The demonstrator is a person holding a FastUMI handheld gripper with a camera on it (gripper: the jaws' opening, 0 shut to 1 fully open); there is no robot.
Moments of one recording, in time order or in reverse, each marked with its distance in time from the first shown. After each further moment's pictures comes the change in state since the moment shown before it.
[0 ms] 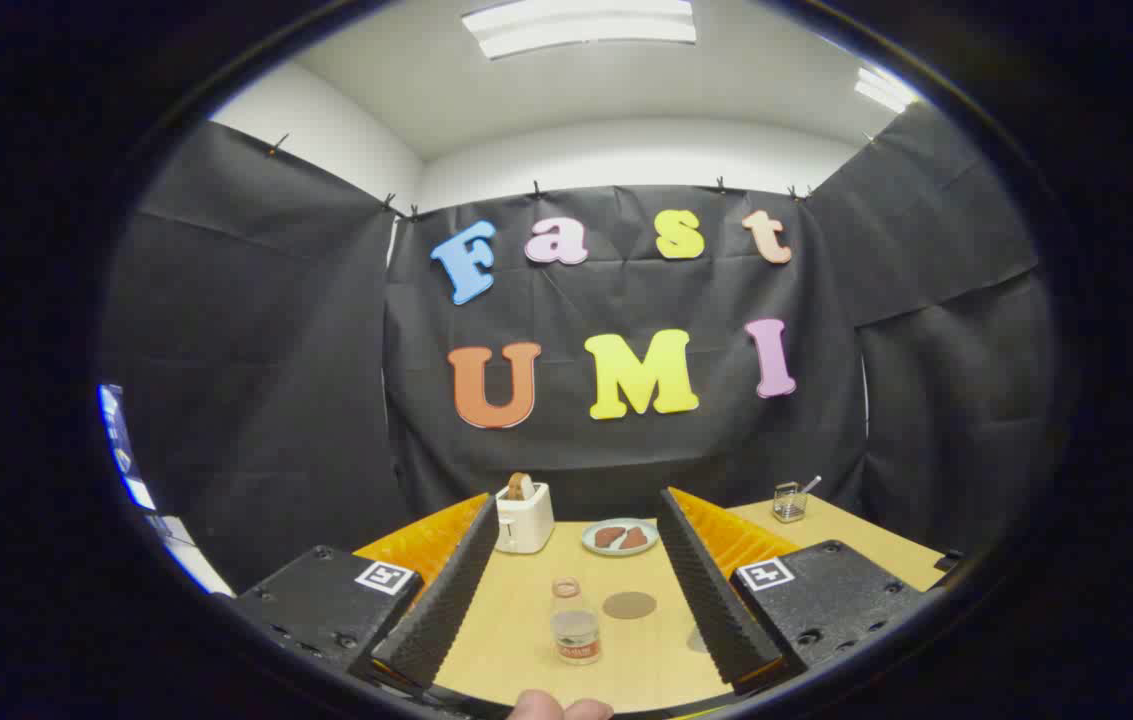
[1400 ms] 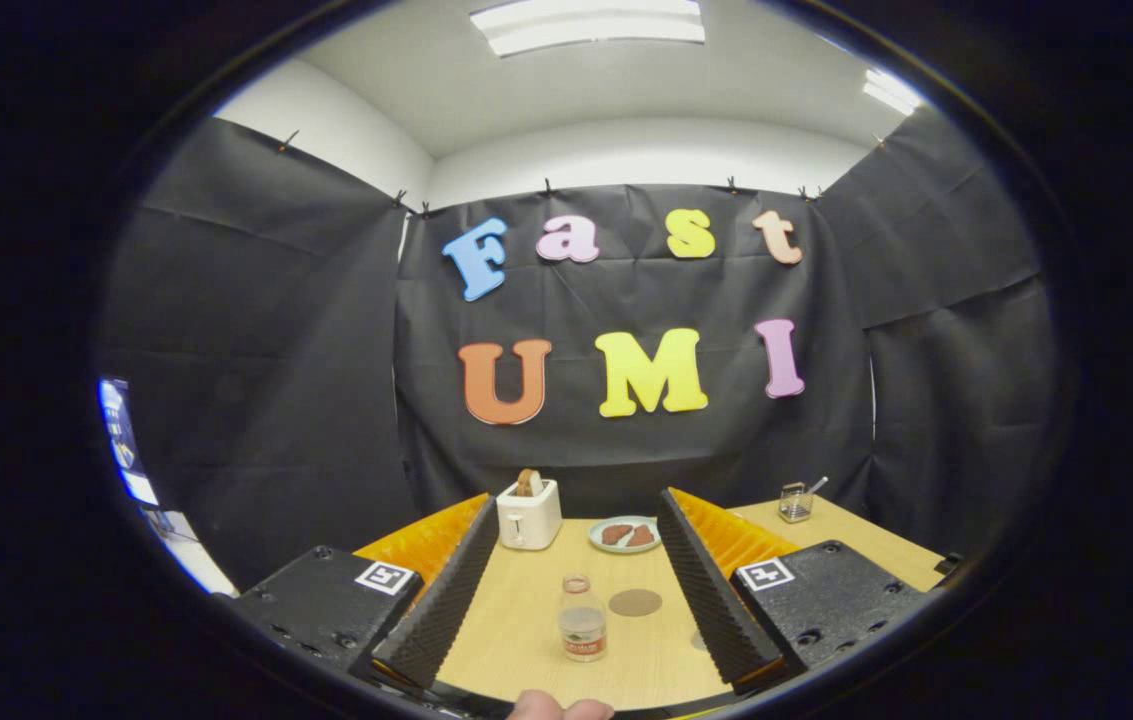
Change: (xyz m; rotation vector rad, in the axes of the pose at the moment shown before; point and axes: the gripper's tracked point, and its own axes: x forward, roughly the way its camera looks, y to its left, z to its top) arm -0.005 0.007 -0.007 -0.015 0.023 0.016
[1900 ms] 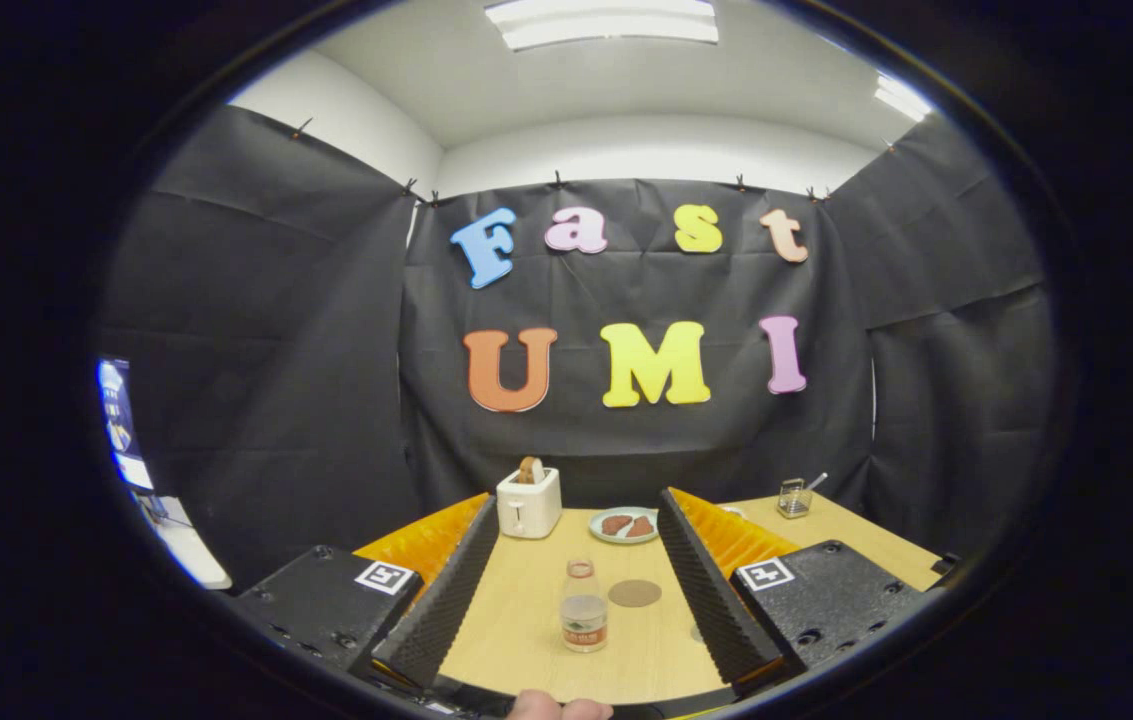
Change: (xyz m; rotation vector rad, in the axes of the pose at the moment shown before) arm -0.008 0.014 -0.024 -0.035 0.009 0.014
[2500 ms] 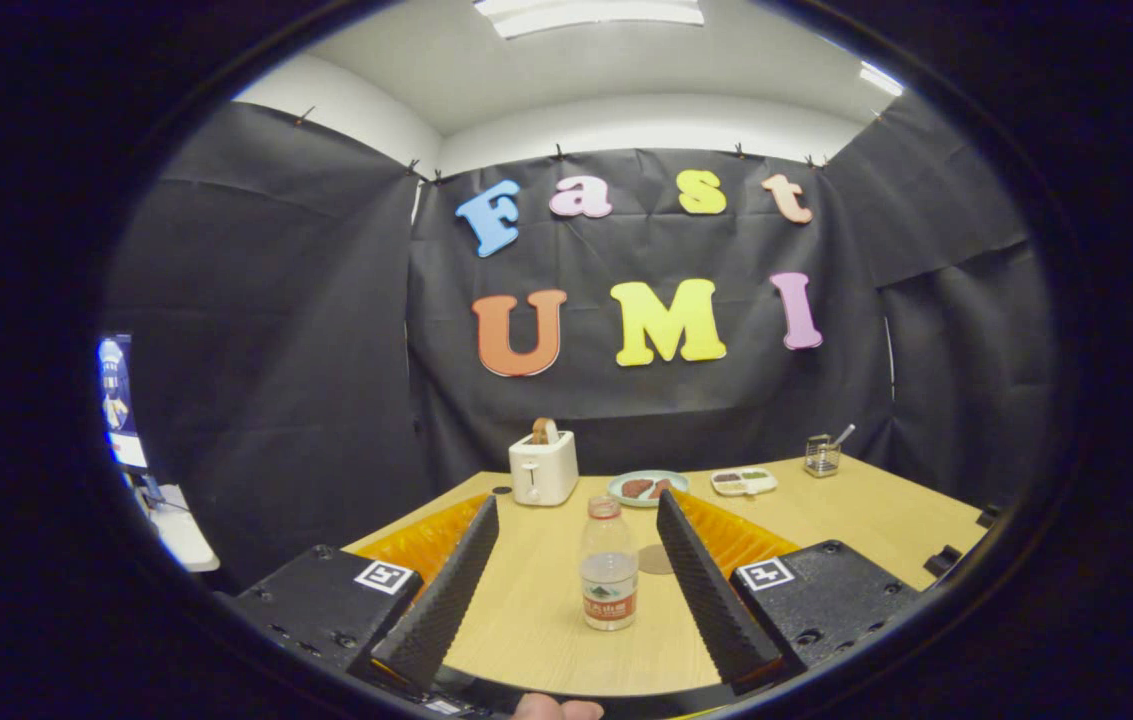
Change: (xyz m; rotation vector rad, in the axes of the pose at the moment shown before) arm 0.031 0.009 -0.115 0.076 0.053 0.031
